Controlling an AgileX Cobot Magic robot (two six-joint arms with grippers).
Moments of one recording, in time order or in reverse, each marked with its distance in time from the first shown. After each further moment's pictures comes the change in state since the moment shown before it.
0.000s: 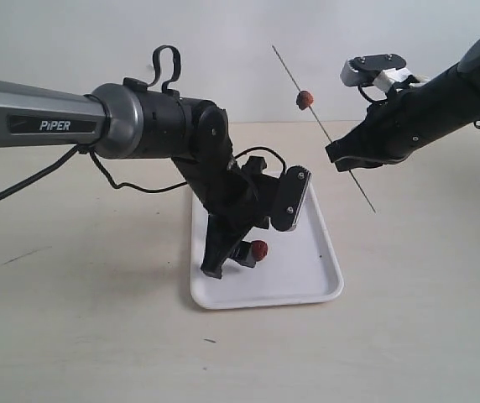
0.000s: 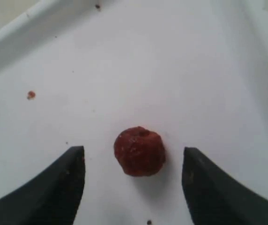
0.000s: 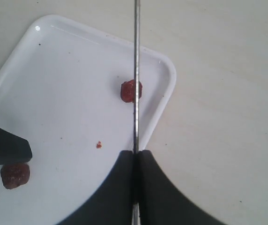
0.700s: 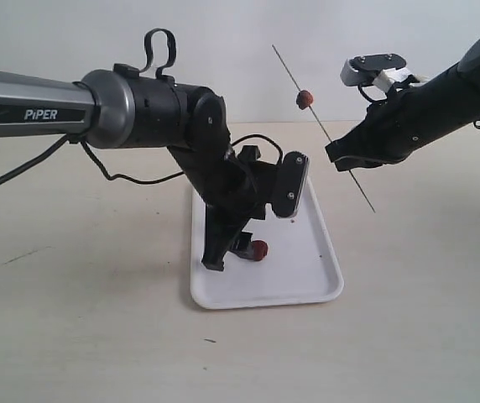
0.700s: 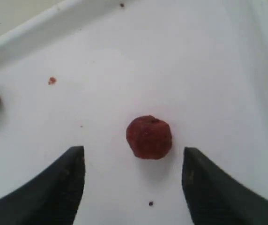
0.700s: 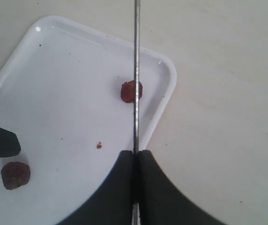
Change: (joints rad) left arm 0.000 -0.031 0.000 0.032 0.018 -0.096; right arm 0.000 0.000 0.000 0.004 -0.001 -0.002
